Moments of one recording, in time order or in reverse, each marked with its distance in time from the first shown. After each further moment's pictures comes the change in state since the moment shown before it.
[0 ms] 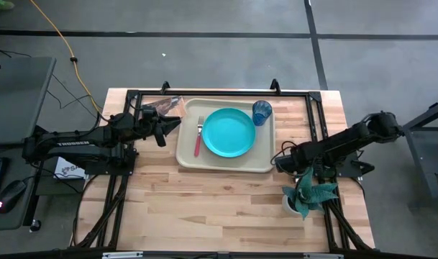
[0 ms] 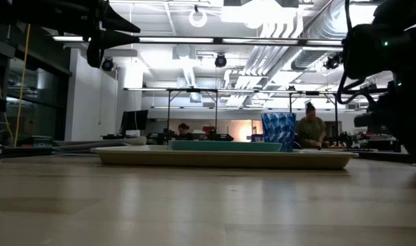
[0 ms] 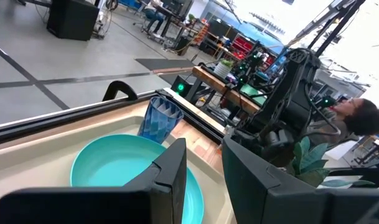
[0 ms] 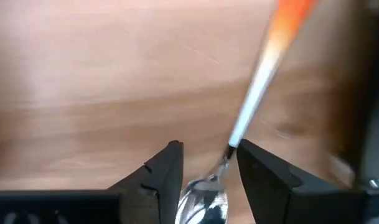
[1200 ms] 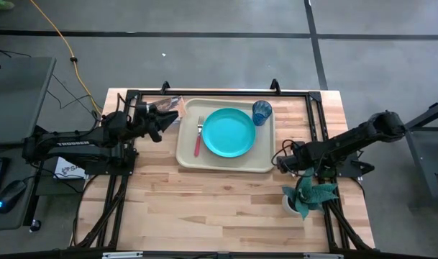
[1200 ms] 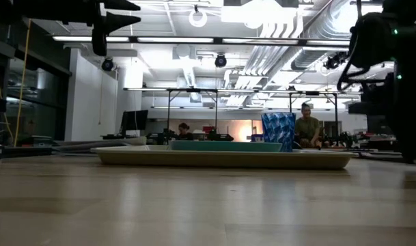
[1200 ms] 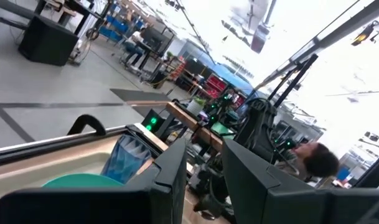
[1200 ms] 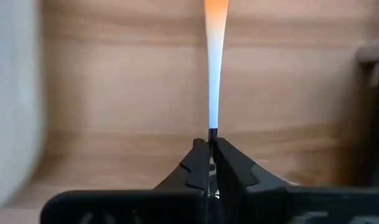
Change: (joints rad) left arm 0.000 0.000 0.000 0.195 0.000 -0.071; right arm 0.040 -0.111 -0.004 -0.017 0.167 -0.074
